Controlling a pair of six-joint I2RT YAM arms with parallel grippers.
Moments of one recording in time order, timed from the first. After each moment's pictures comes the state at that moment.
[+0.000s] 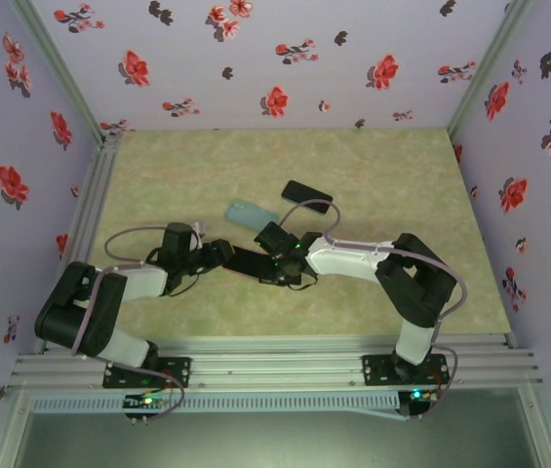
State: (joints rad) left arm -0.37 1.48 0.43 0.32 0.37 -0.78; right arm 0.95 1.80 1.09 -0.46 -0.10 0.97
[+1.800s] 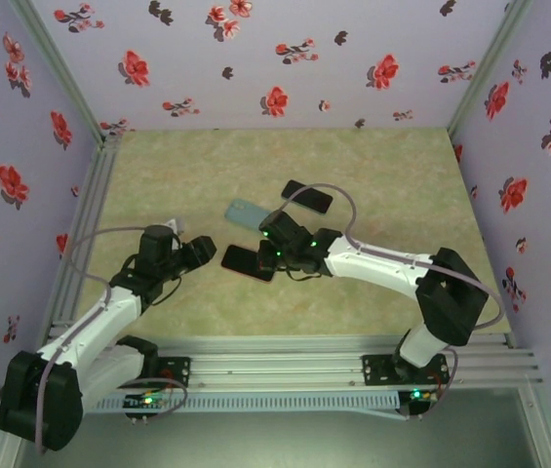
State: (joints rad) left arm -0.37 0.97 0.46 -0.15 0.17 -0.74; right arm 0.96 1.60 1.09 -0.42 -0.02 0.88
